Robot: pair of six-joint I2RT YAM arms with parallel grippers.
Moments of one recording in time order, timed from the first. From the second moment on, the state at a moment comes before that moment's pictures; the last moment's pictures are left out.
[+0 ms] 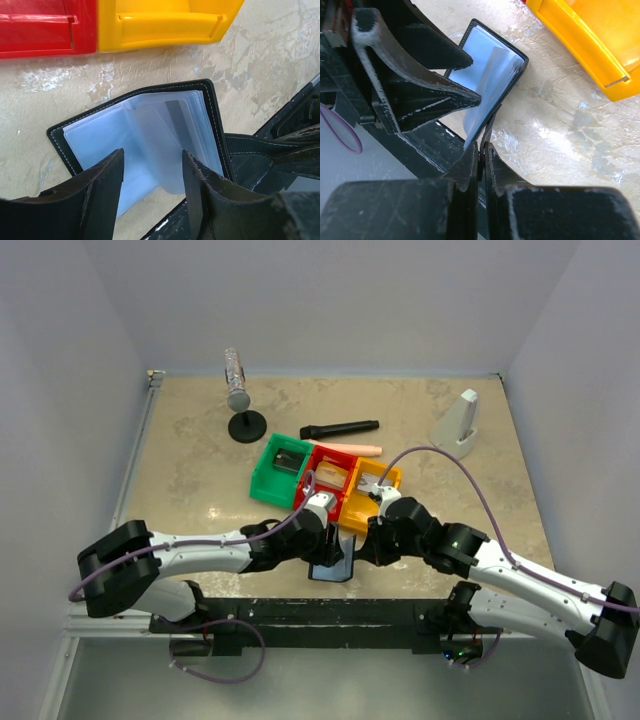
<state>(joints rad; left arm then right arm) -1.11 1.39 0.62 0.05 -0.09 -0.75 0.94 0.87 0.63 -0.54 -0.05 0.63</state>
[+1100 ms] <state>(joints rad) -1.13 1.35 0.63 0.05 -0.07 -0.75 0.94 0.87 0.64 -0.54 -0.05 0.62</state>
